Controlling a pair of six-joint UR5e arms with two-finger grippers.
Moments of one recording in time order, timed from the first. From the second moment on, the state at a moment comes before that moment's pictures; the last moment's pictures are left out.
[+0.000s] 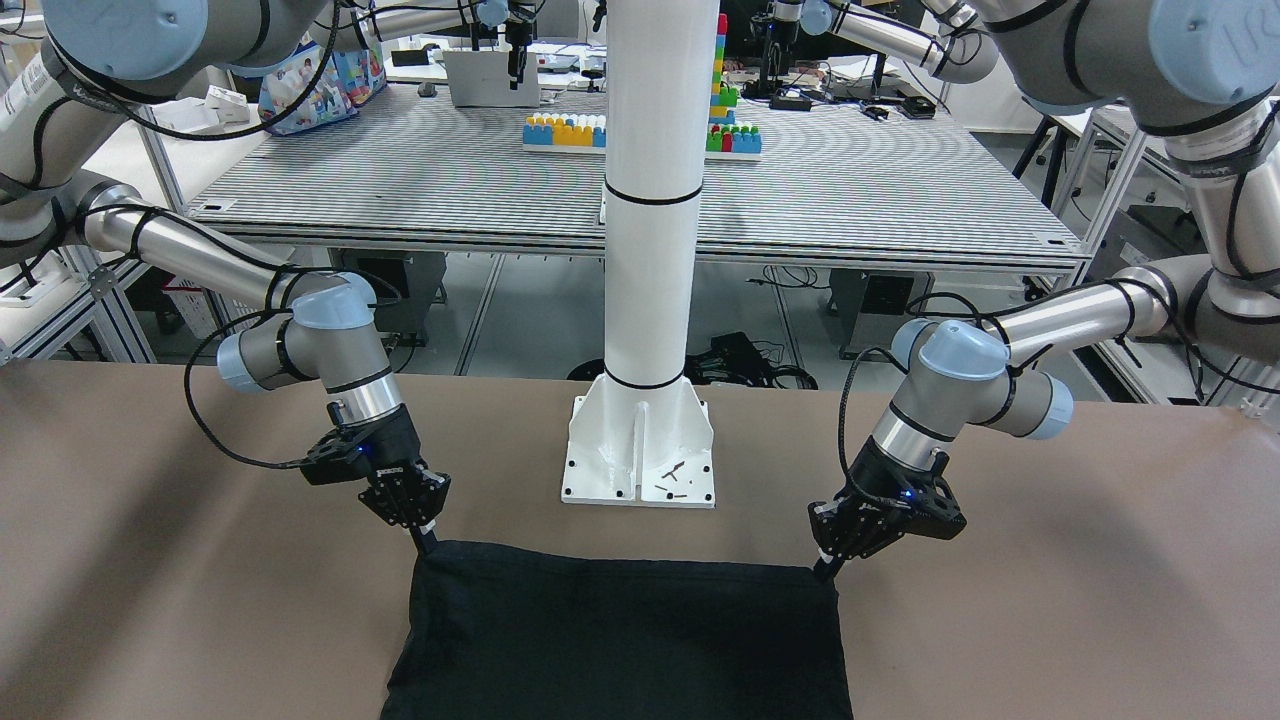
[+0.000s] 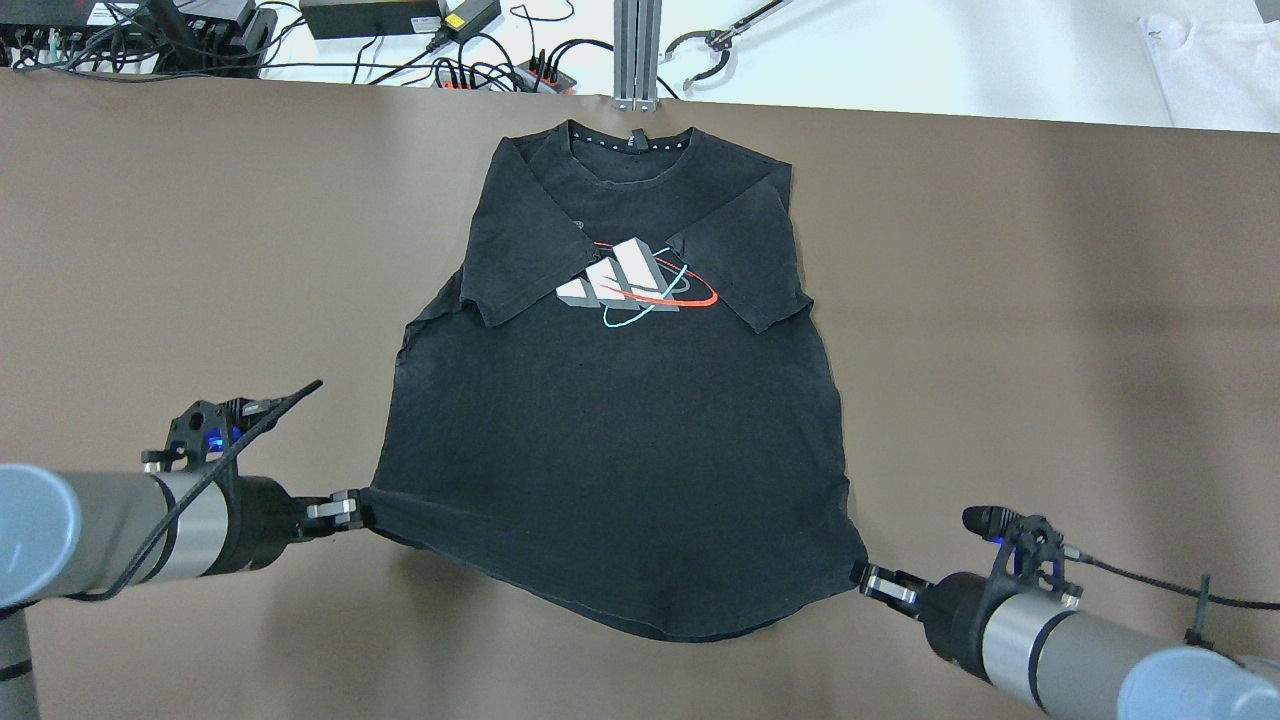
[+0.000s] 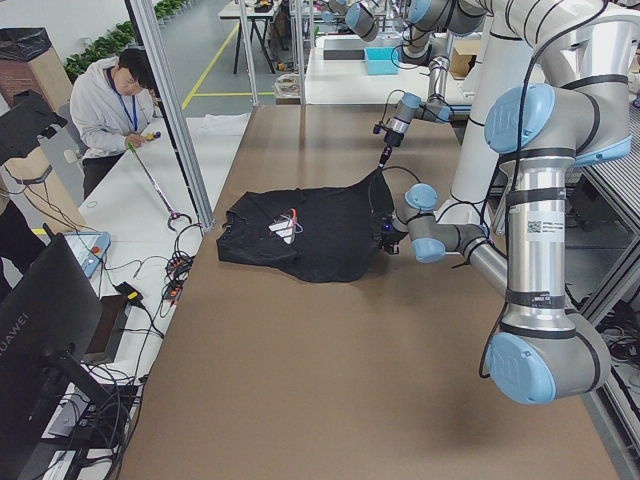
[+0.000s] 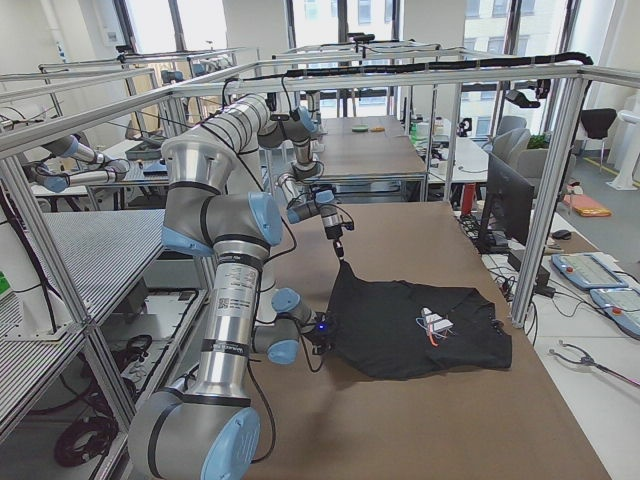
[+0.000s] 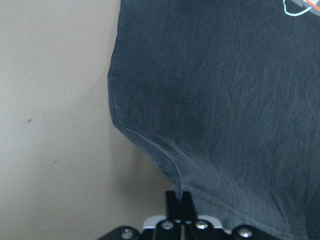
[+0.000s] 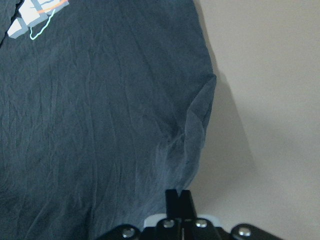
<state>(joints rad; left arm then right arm) -0.46 -1.62 -2.17 -2.07 -1.70 -1.57 0.27 -1.71 2.19 -0.87 1.39 1.69</state>
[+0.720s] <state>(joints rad) -0.52 -1.74 -2.35 -1.72 -2.03 -1.44 0.37 -1.71 2.39 -1.13 1.72 1.55</state>
